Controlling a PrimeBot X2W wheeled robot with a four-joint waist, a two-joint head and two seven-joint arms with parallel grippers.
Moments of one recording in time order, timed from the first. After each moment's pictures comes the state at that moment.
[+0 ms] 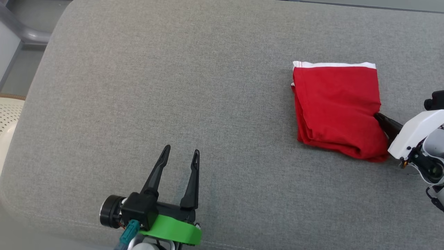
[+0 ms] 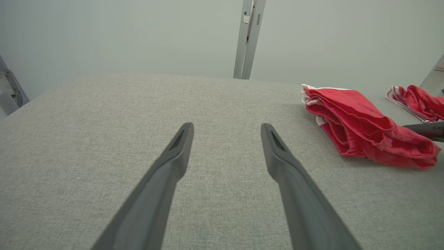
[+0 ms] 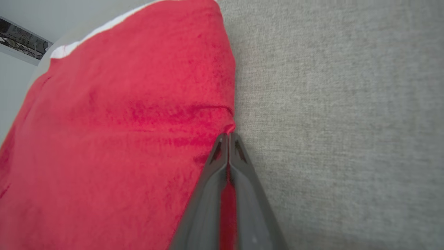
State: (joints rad) left arm -0.06 0.05 -0.38 0.05 -0.23 0.03 -0.26; right arm -0.57 -0.63 0.55 0.58 1.20 0.13 0.17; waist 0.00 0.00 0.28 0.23
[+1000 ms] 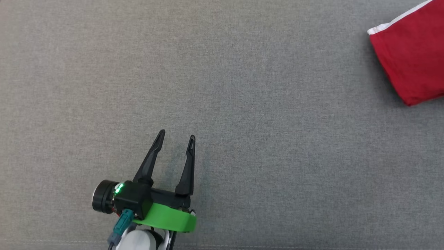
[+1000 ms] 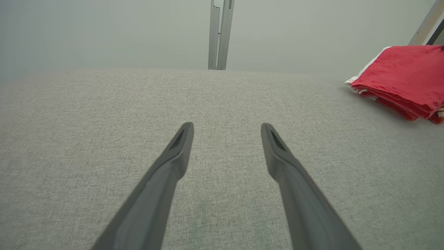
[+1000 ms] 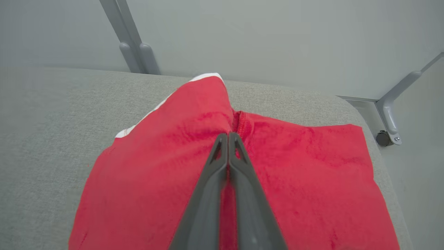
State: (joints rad) left arm -0.10 0.05 -0.35 0.03 -0.20 0.00 -0.26; right arm -0.82 -1.03 0.61 0.51 1.08 0.13 0.08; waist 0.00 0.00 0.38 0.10
